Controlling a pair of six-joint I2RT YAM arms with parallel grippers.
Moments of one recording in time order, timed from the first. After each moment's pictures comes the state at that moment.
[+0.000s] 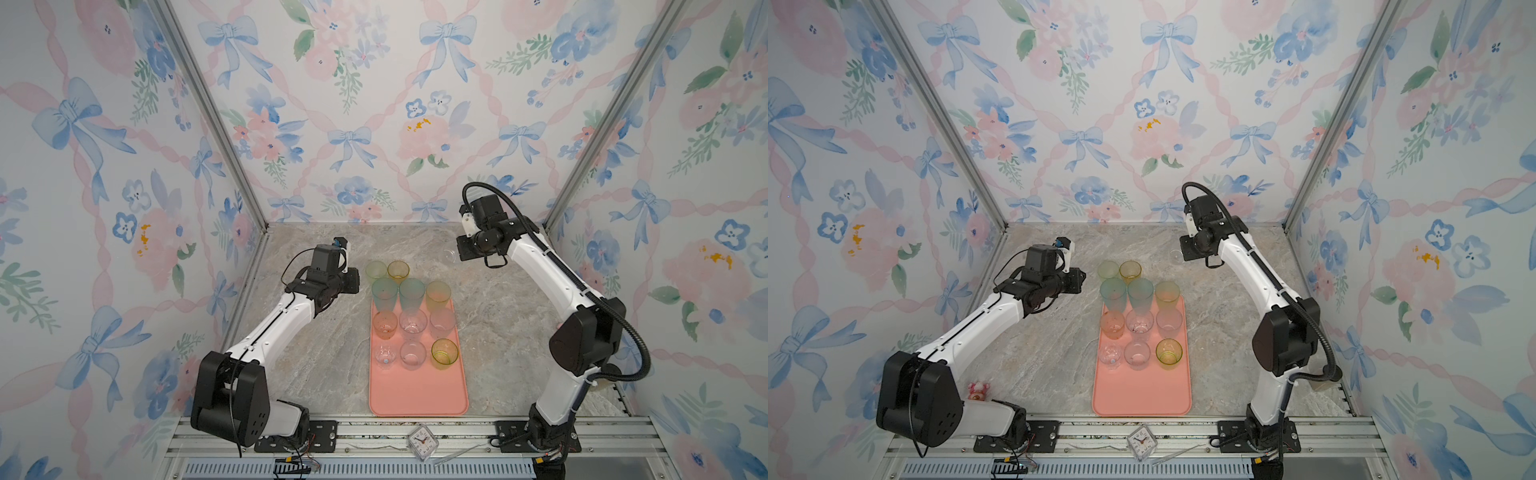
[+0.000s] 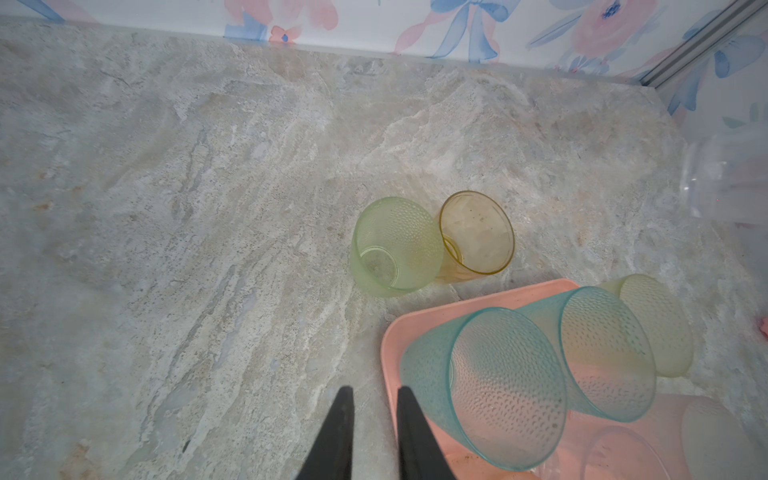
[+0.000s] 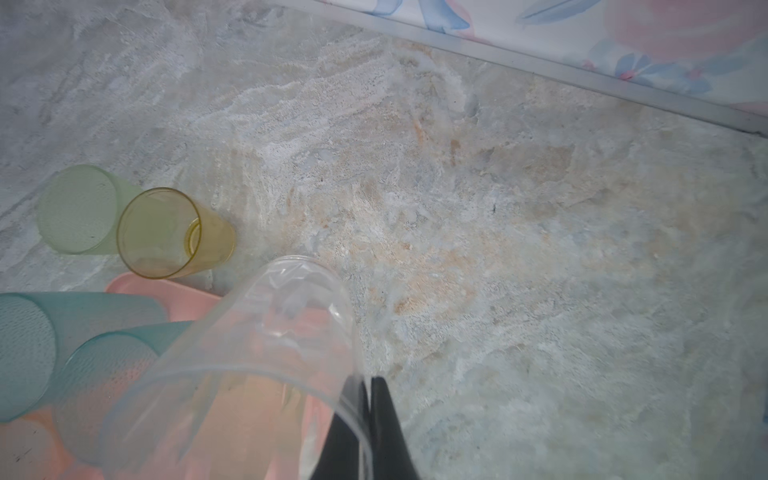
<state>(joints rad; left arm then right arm) -0.28 1.38 1.00 -0.33 0.11 -0.23 0.37 1.78 1.80 -0.96 0.03 0.05</state>
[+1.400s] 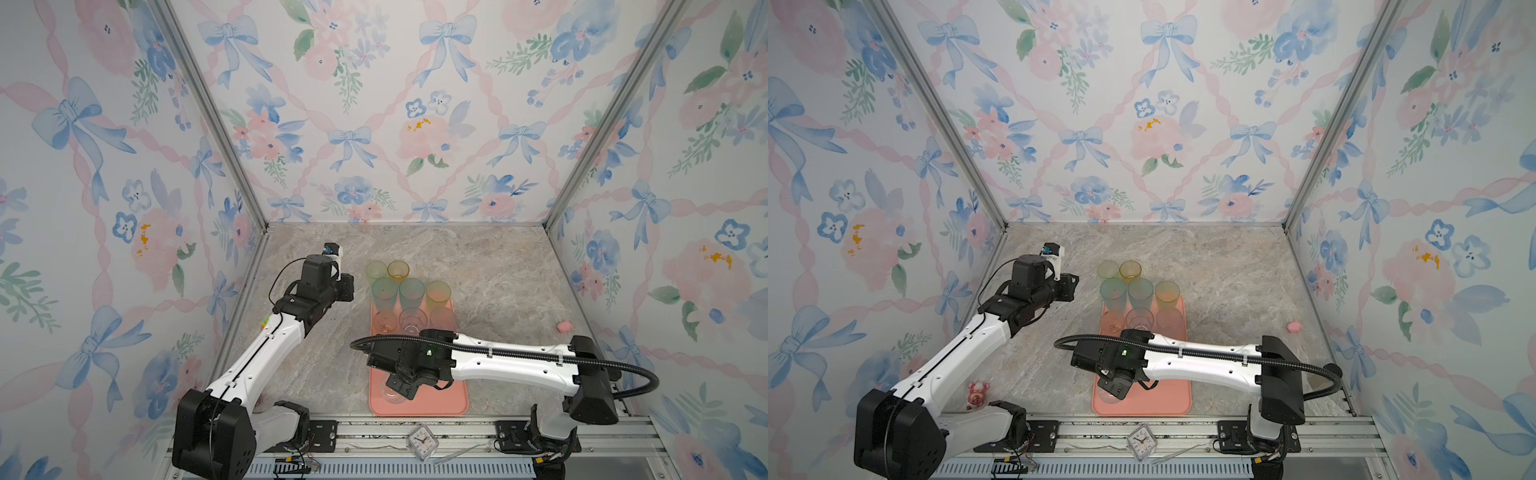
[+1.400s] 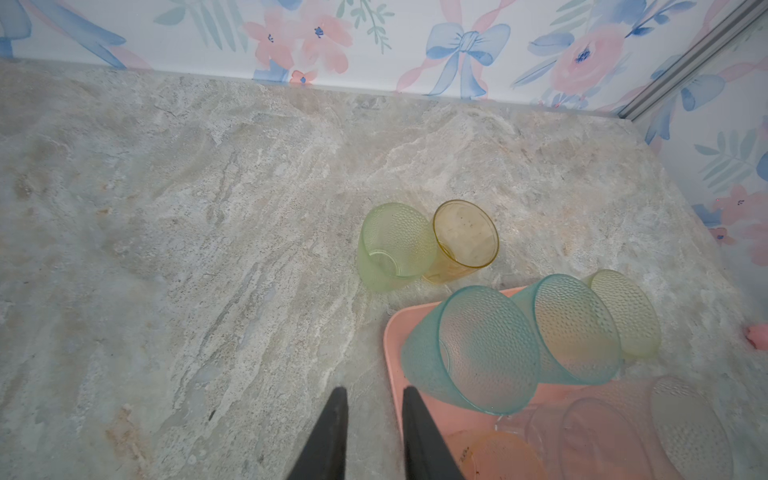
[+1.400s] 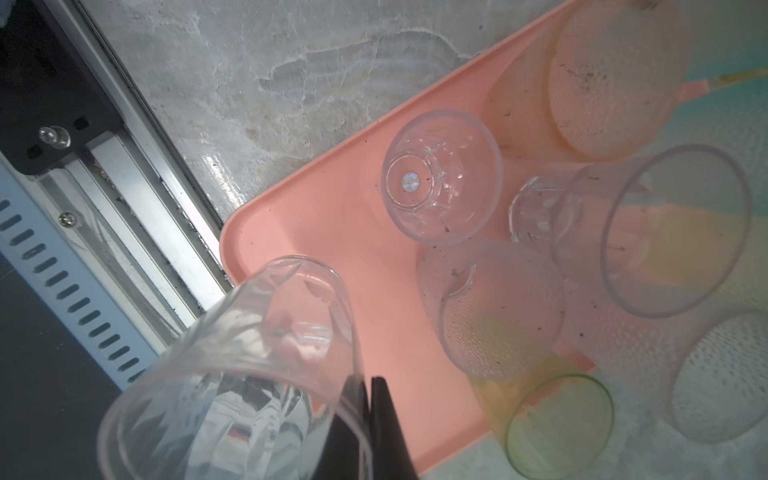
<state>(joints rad) -0.29 1.19 0.89 -0.30 0.07 -0.24 1.36 1.73 1.49 -1.10 0.19 0.24</state>
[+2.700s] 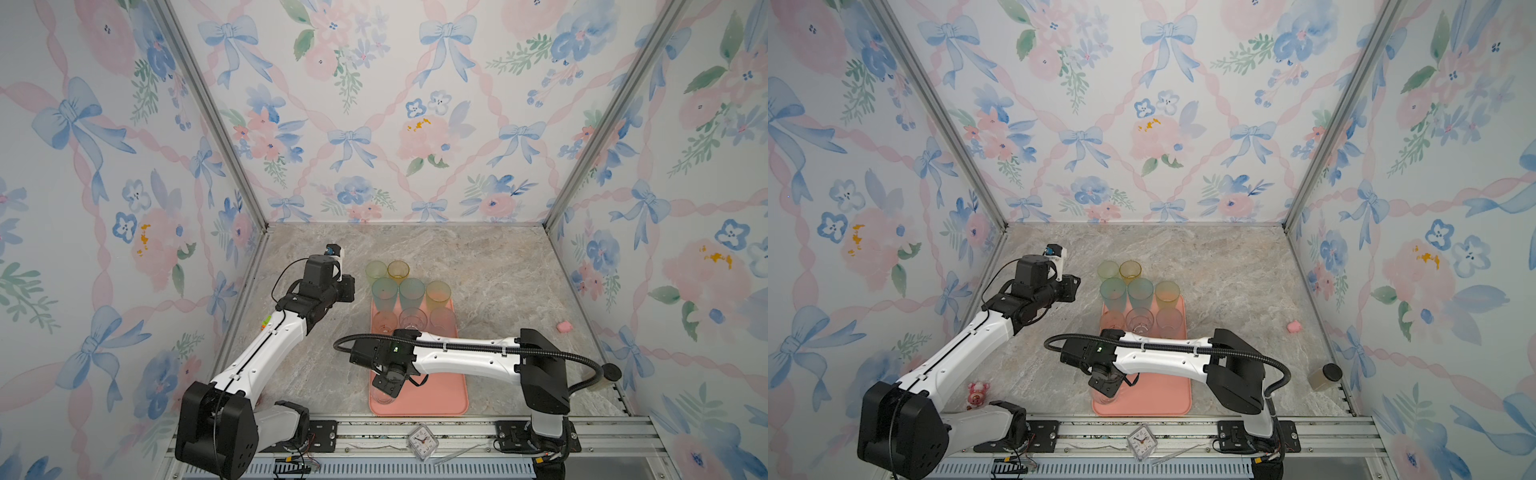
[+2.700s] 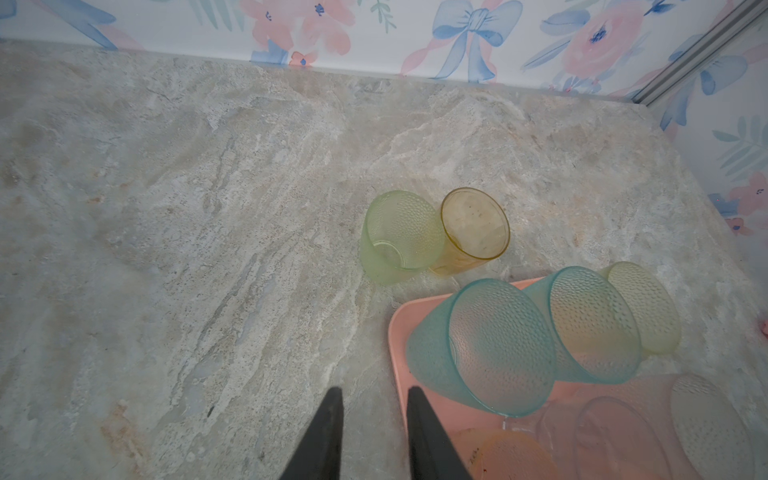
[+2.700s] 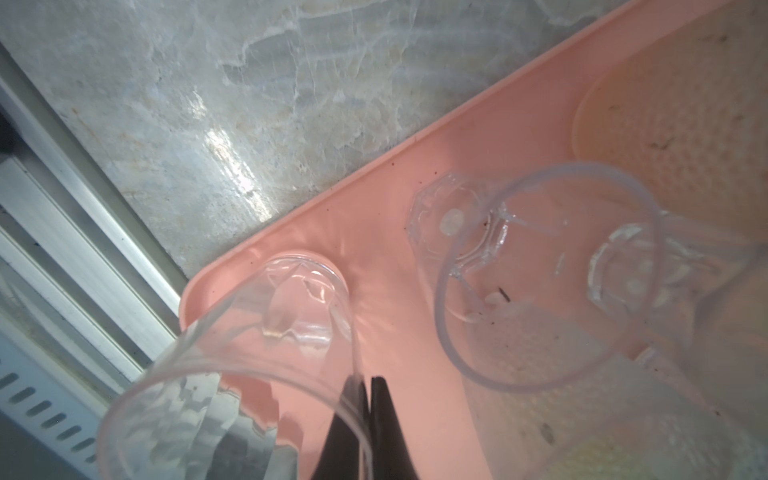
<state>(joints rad) -0.29 1.23 0.89 -0.31 0.07 -0.23 1.30 1.93 1.54 -1.04 0.12 0.20</state>
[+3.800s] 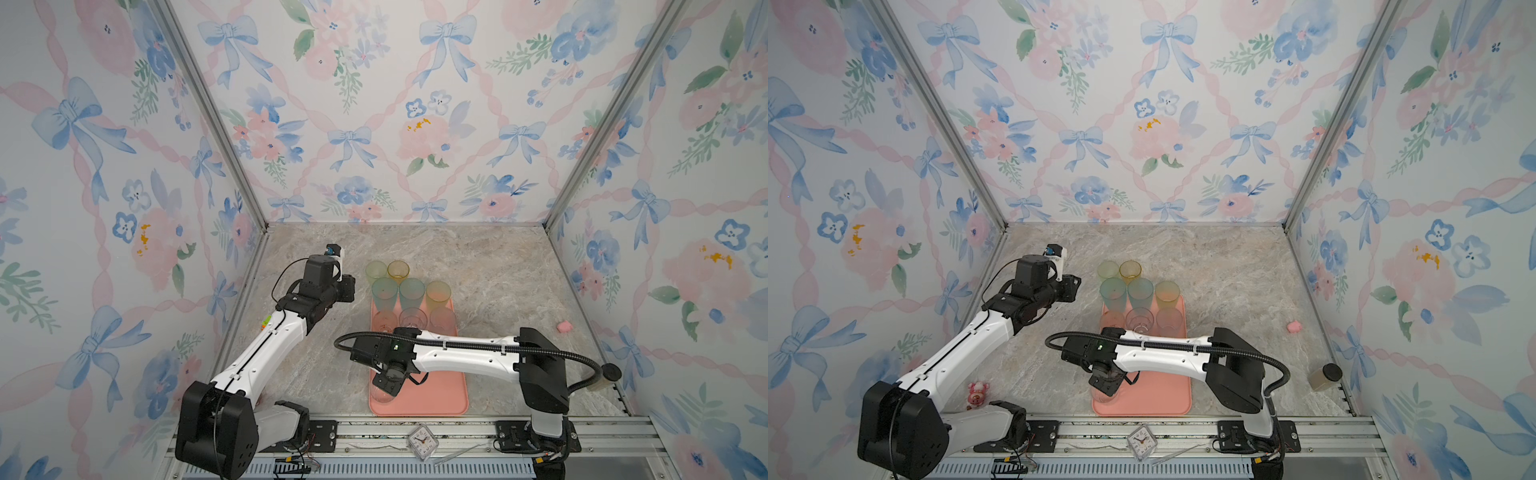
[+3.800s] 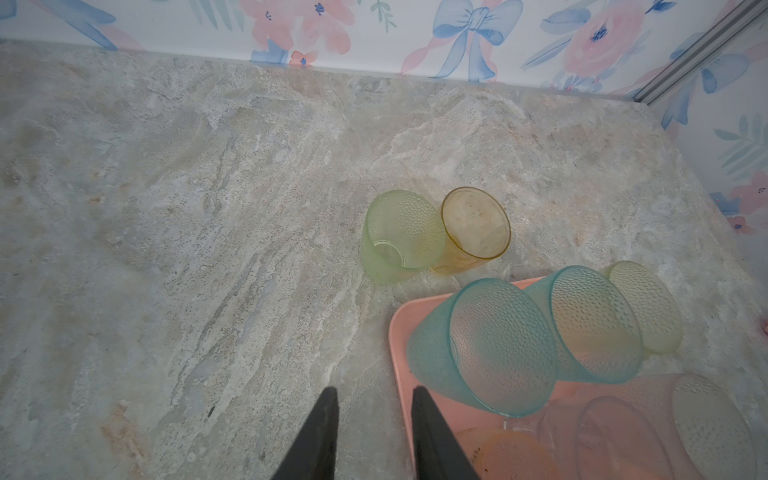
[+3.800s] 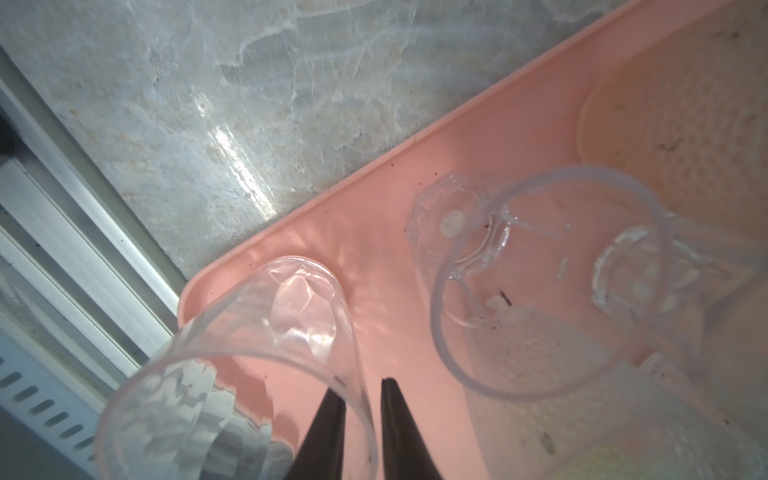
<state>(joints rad) -0.28 1.23 0.89 -0.31 0.07 -0.23 1.29 1.93 1.54 -1.03 0.11 0.20</state>
